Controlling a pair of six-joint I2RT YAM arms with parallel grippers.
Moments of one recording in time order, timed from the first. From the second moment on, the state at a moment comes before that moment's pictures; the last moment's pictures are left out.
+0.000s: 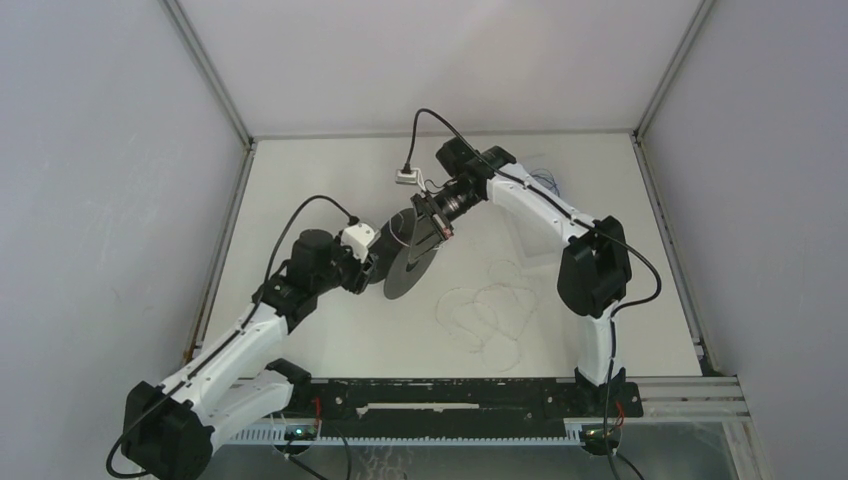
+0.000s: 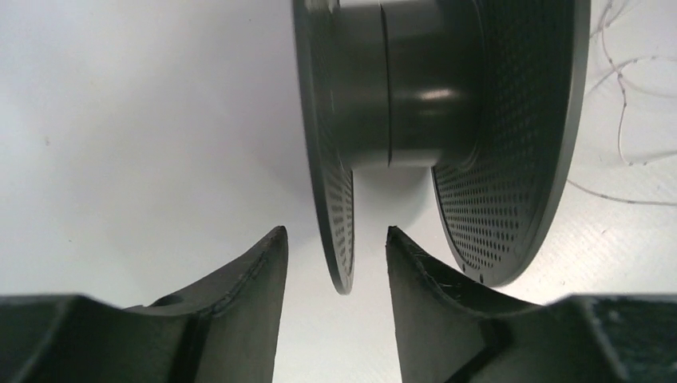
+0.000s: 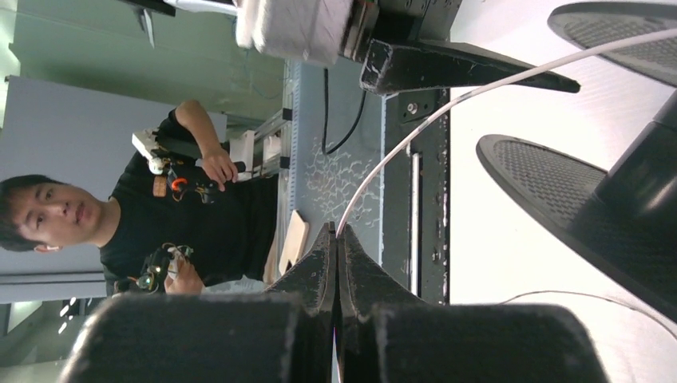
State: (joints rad) left arm -0.46 0.93 0.58 -0.23 0.16 0.21; right arm 0.62 2.00 1.86 -1.11 -1.30 -0.12
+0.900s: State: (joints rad) left arm -0.43 1.04 0.52 0.34 0.32 0.17; right arm 0.67 1.96 1.81 -1.12 -1.39 -0.17
